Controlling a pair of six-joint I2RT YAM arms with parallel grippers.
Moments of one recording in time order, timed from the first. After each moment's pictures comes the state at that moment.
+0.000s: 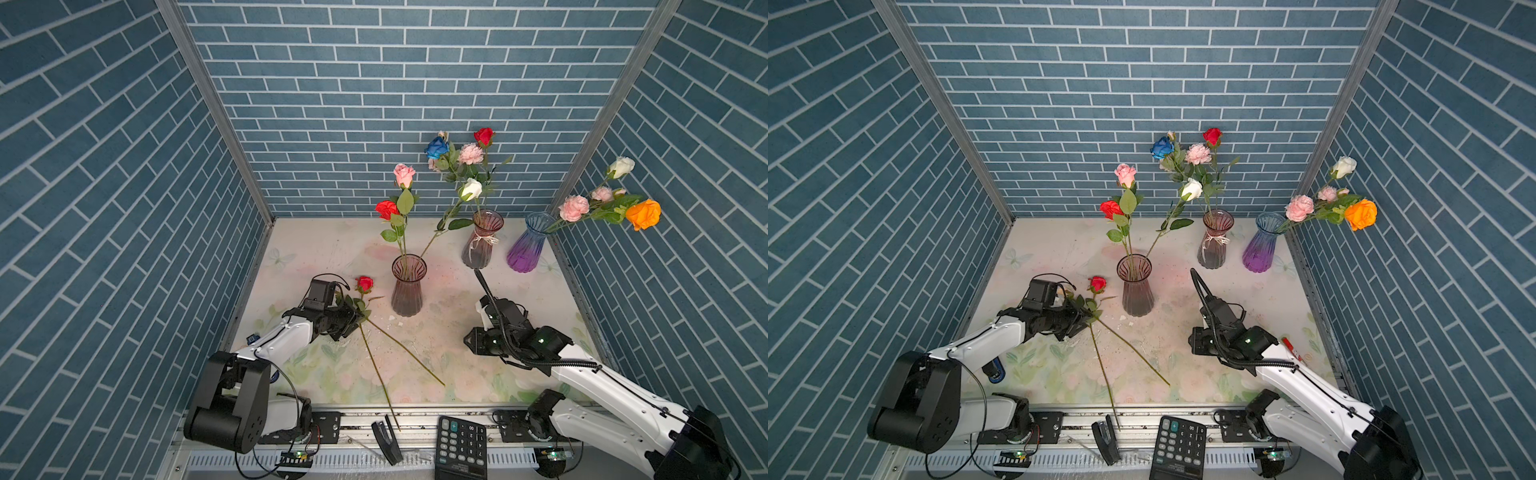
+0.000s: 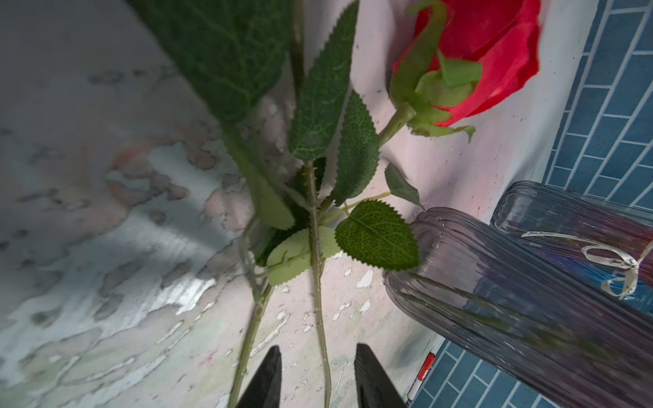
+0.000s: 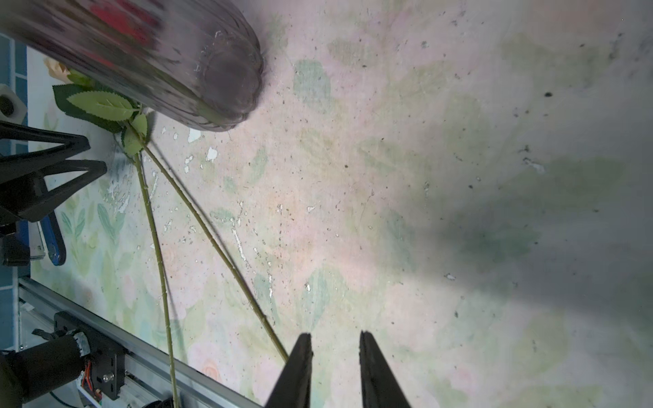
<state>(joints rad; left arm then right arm) -0.25 1.33 0.61 -0.28 0.44 -1.13 0.69 0.93 0.59 -0.60 -0.12 0.67</state>
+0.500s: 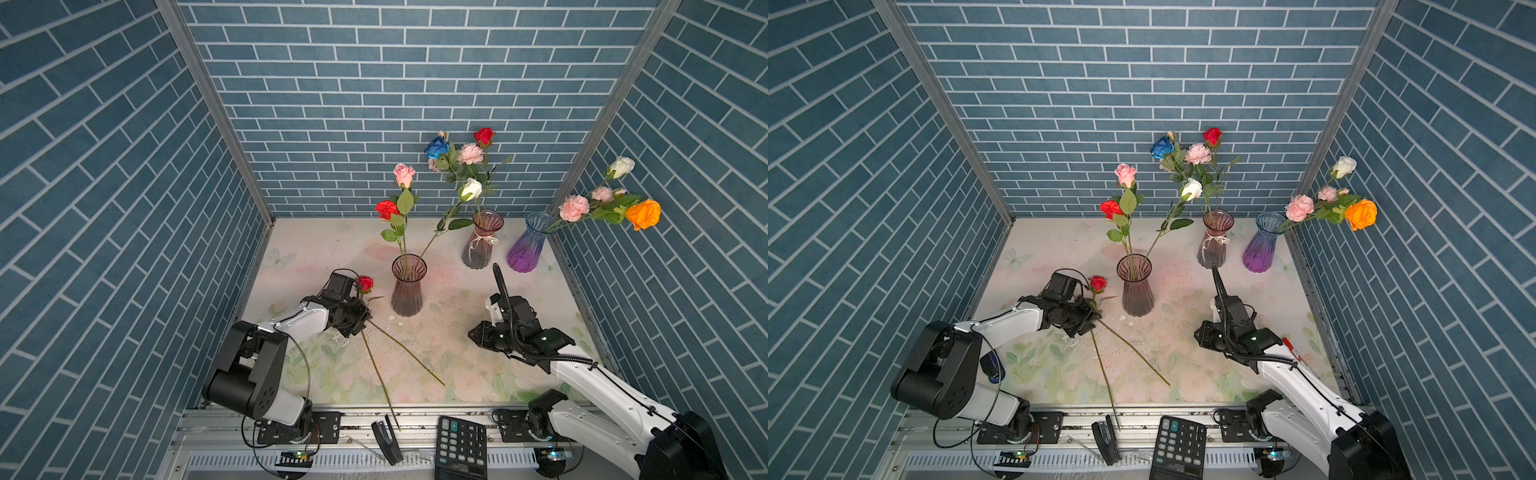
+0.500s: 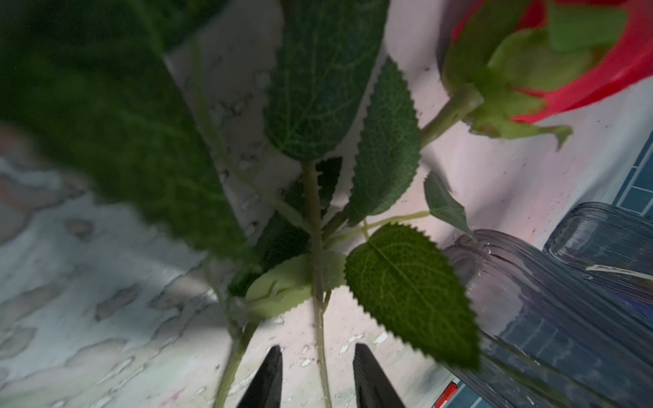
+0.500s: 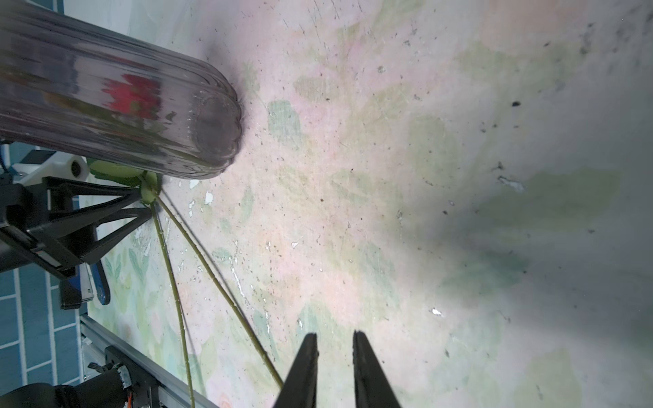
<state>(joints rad) -0.34 1.51 0.71 -0.32 0.35 -1.21 0.50 0.95 0.50 -0.46 -0.28 0.67</state>
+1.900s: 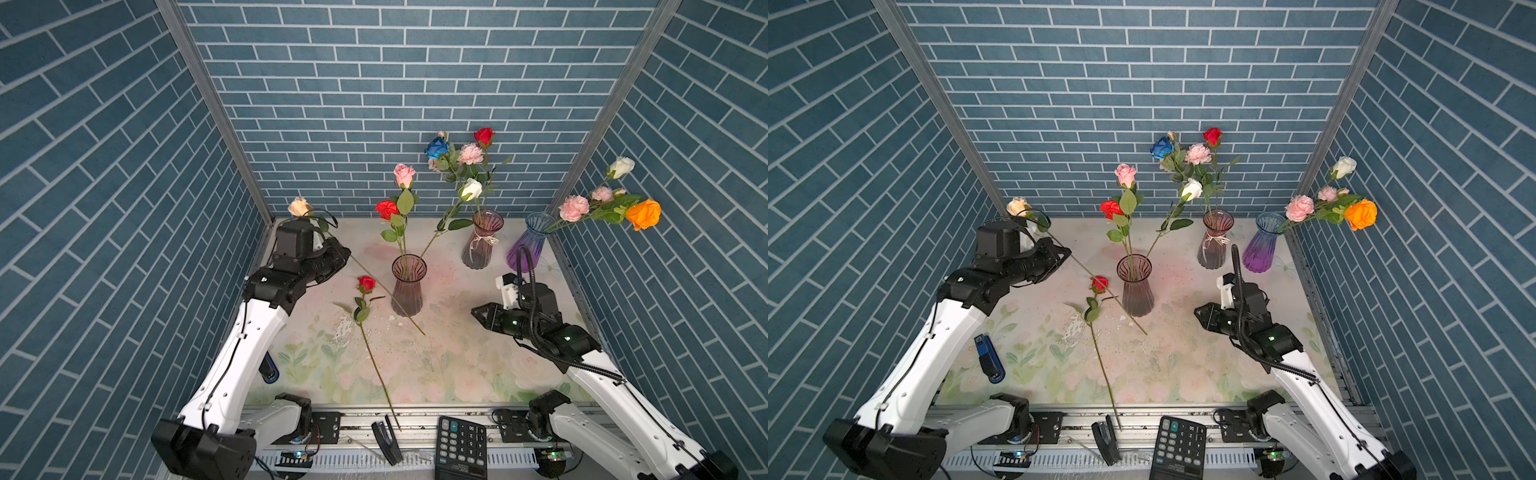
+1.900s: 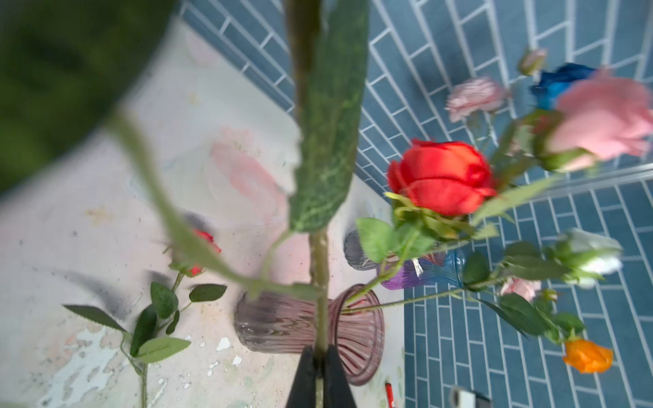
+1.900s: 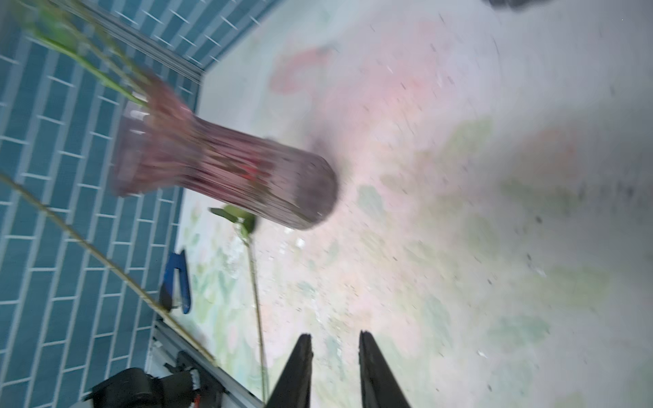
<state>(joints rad) -0.25 1.13 1.30 -0.67 0.27 -0.83 0.45 0.82 0.73 -0.51 -0.36 0.61</state>
